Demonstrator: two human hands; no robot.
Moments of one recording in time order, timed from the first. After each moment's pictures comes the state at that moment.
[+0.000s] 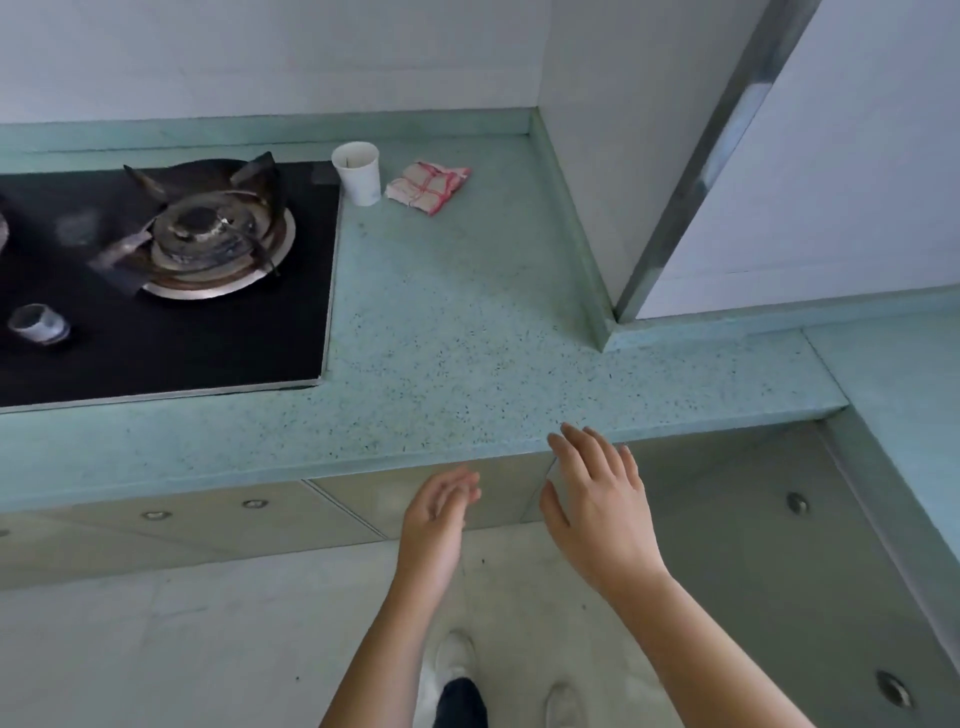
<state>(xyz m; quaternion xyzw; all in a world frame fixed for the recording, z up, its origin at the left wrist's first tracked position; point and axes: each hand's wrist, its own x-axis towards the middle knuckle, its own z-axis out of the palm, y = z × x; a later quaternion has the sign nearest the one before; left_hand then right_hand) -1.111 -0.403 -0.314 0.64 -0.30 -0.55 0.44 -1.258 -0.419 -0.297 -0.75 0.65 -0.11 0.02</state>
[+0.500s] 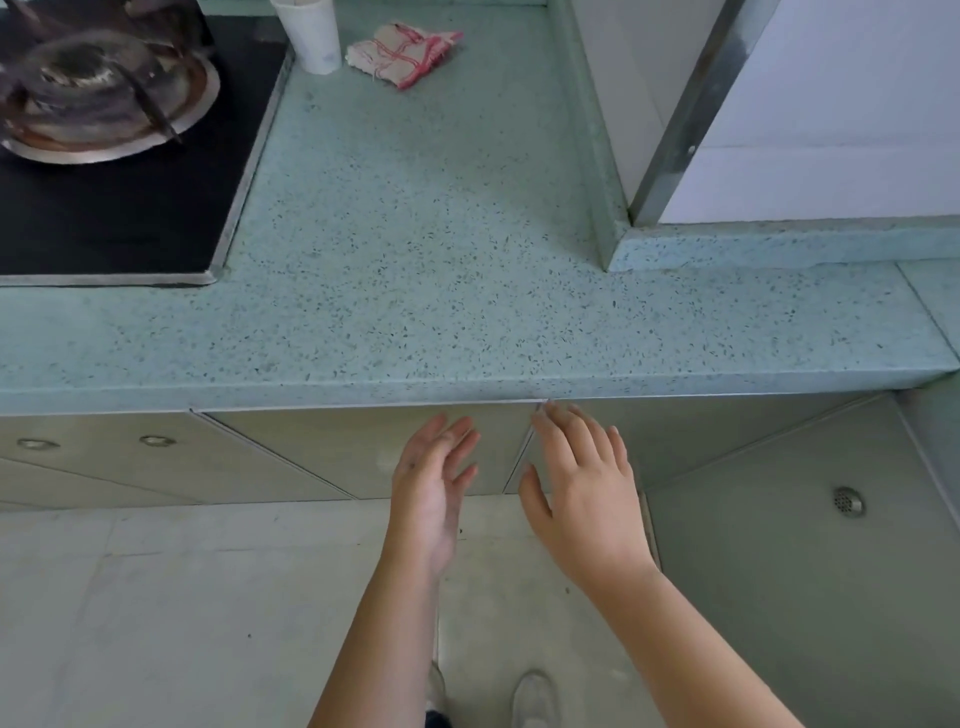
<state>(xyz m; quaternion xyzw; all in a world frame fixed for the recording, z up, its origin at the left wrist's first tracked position) -1.178 -0.434 -0.429 0.52 -0.05 -0.62 0.58 -1.306 -0.435 -0.413 -0.79 0.60 -0.15 0.04</state>
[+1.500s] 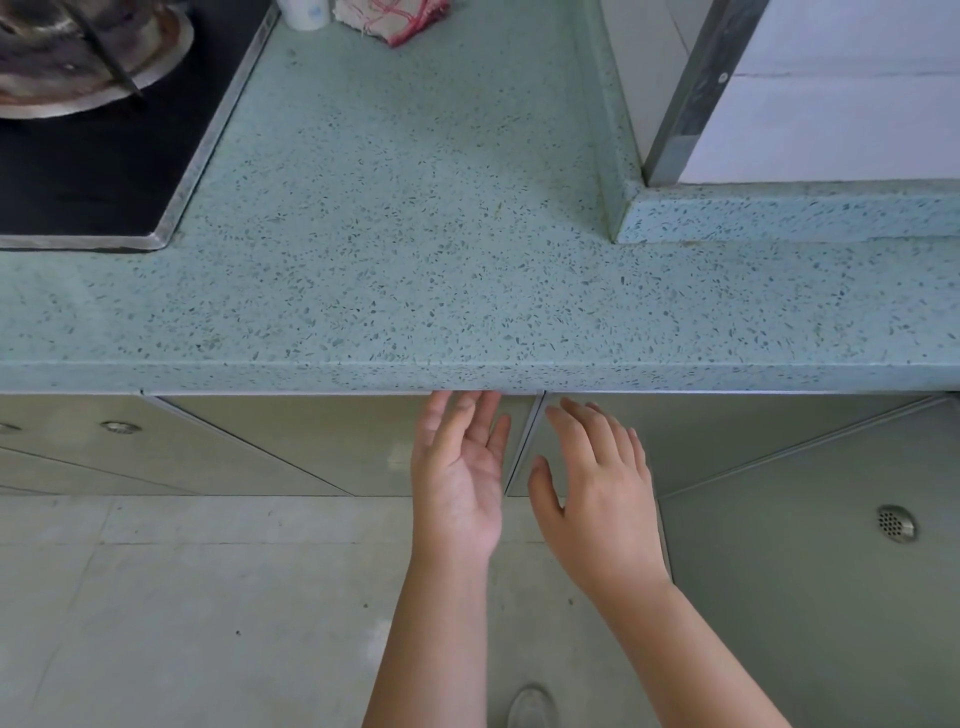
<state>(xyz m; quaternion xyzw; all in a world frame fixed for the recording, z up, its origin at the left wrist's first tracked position) -1.220 -0.460 -0.446 0.37 0.01 -0.59 0.72 -1.326 -0.448 -0.456 -0.76 0.61 -0.21 0.07</state>
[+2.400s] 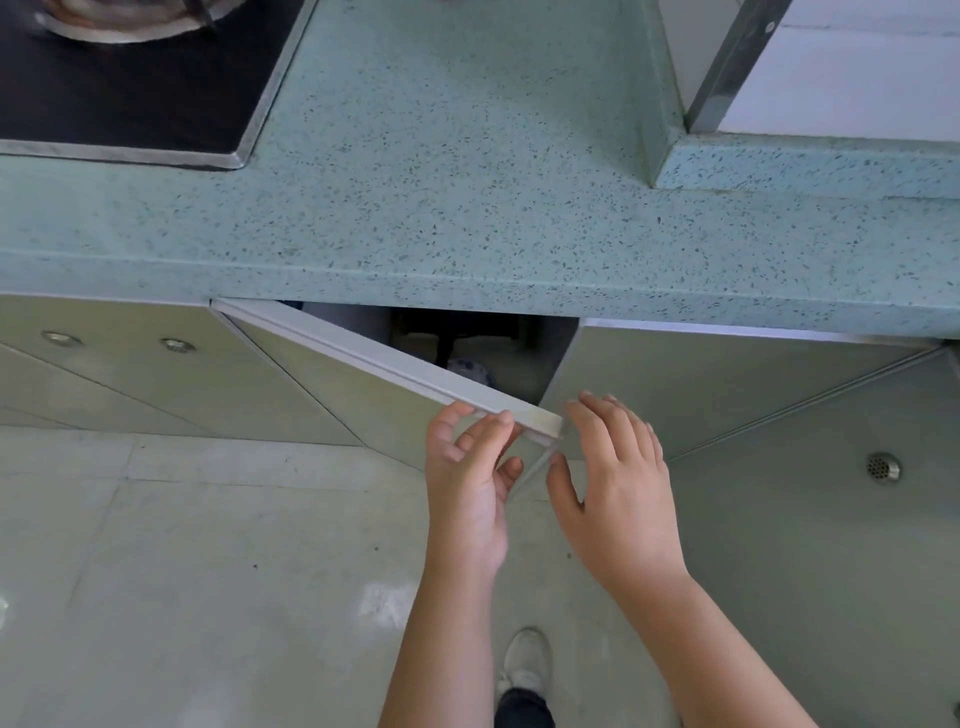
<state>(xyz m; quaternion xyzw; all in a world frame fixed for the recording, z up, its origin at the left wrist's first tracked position) -1.216 -0.376 -0.436 0.50 -0.04 -0.57 0.65 -1.325 -0.384 -0.445 -0.78 0.60 -0.20 0.07</state>
